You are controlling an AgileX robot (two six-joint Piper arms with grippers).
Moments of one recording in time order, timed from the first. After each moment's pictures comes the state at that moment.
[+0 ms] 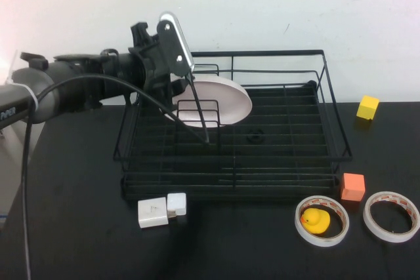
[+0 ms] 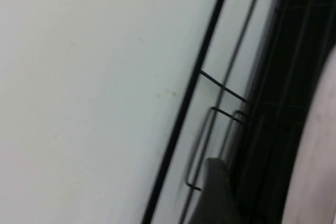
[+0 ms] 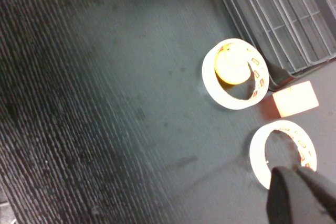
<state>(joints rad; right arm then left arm) 0.55 0.57 -0.40 -0.01 0.72 -0.64 -0.27 2.02 -1.47 -1.69 0.34 2.69</state>
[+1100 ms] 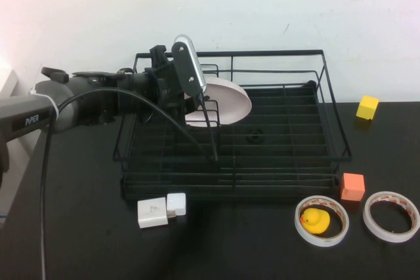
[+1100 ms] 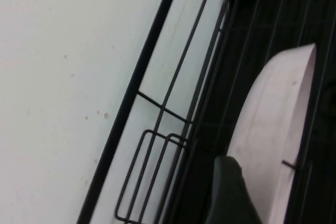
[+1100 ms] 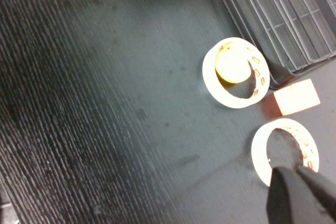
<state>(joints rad) 0.55 0.57 -0.40 -0.01 0.72 -0.63 -0.29 2.10 -1.47 -1.69 0.42 2.68</state>
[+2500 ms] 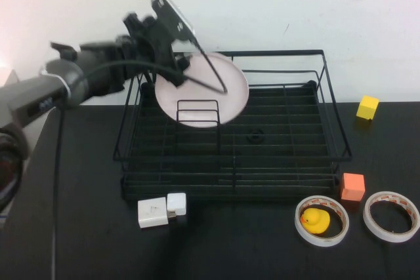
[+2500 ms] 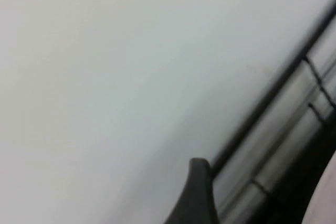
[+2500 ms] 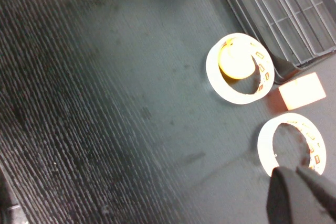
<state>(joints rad) 0.55 0.57 -0.40 -0.01 0.73 -0.60 -0.29 2.19 -1.73 -1.70 0.13 2.39</state>
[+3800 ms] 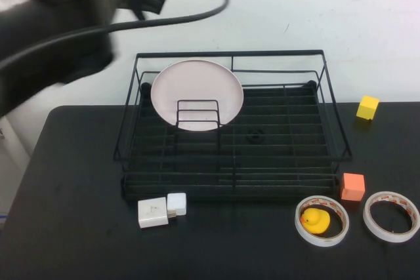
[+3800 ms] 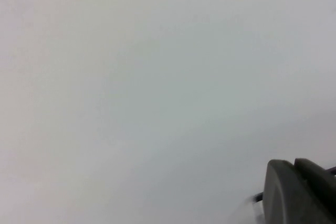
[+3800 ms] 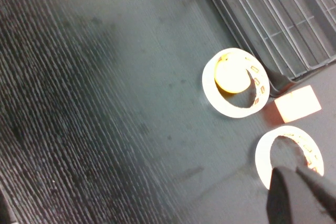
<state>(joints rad) 0.55 0.57 -0.40 0.01 0.70 -0.59 -0.55 1.60 -1.46 -1.77 -0.58 2.12</state>
